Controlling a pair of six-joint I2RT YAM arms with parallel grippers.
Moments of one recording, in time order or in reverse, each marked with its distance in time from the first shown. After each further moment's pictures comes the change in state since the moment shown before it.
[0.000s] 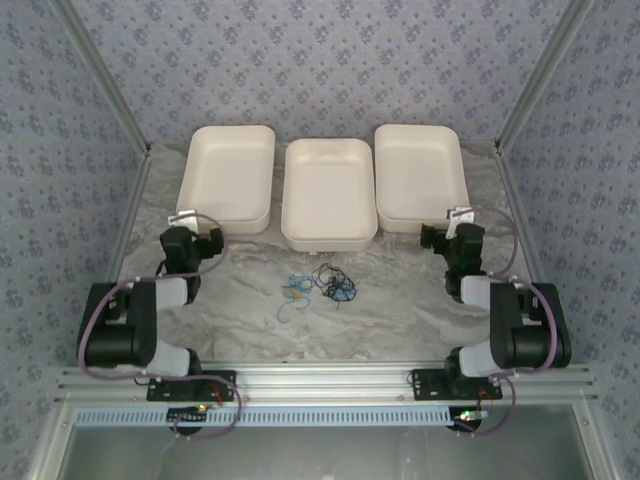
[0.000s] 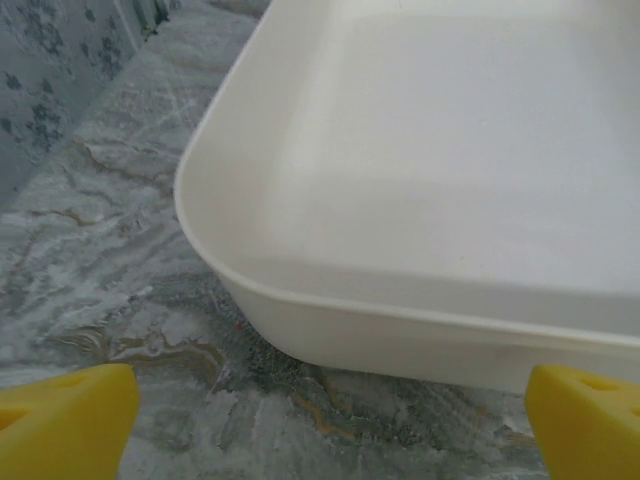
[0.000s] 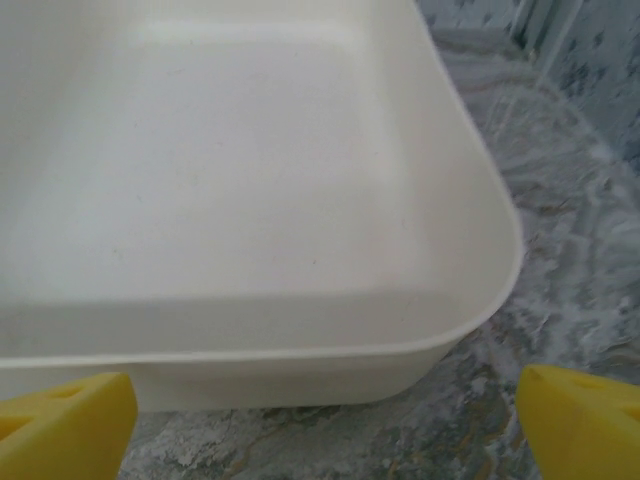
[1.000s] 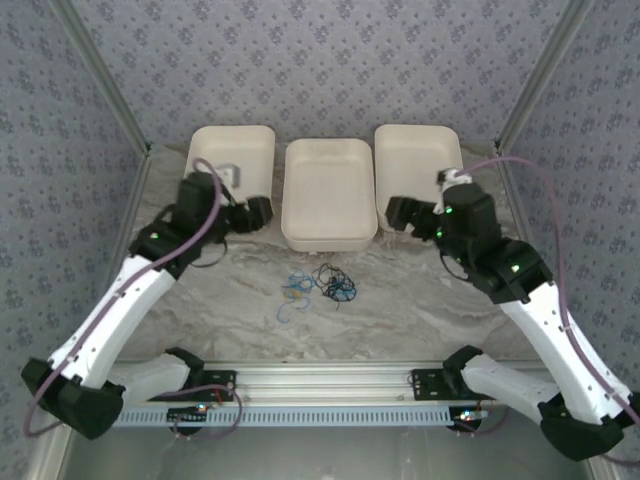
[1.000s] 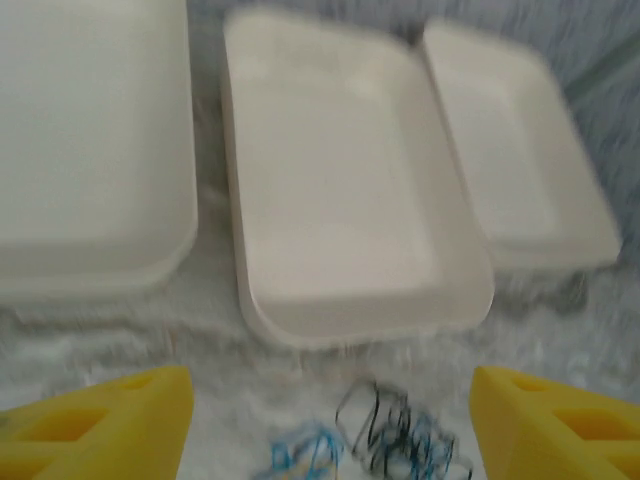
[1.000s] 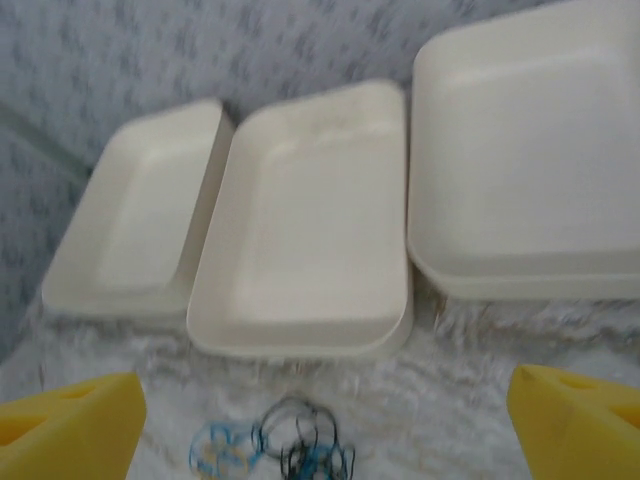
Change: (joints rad) left arm -0.549 -0.284 0.755 -1.286 0.151 -0.475; right arm 0.654 -0.438 0.874 -1.464 0.131 0.570
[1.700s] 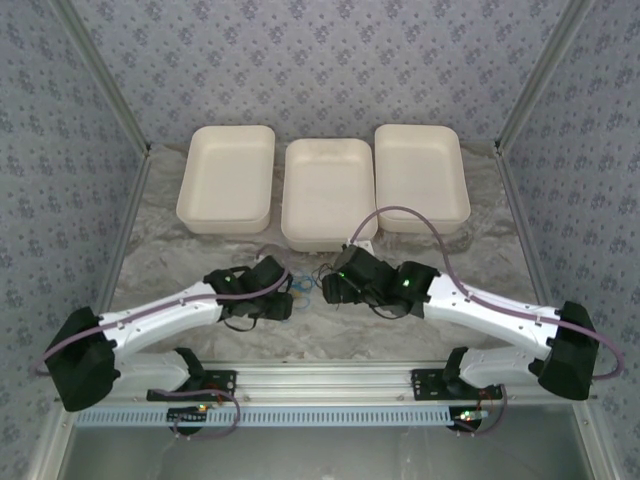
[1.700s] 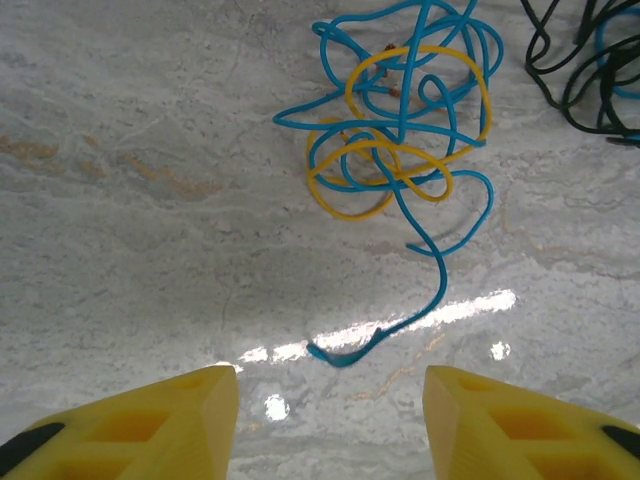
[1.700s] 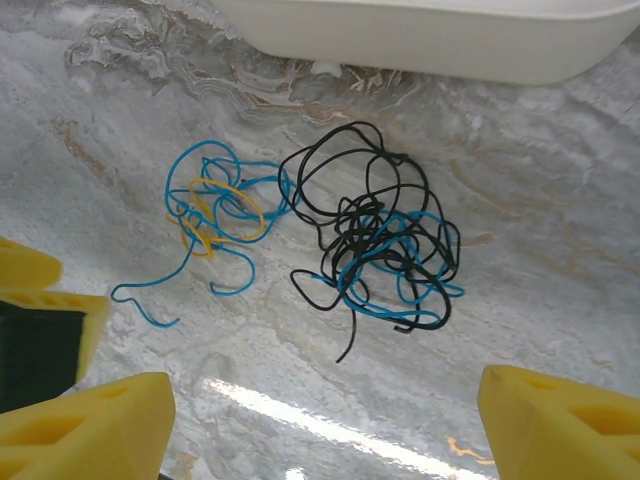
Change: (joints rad) left arm -0.370 0.100 -0.432 0.019 -0.107 -0.191; right arm 0.411 0.255 -0.303 0.153 -0.005 0.218
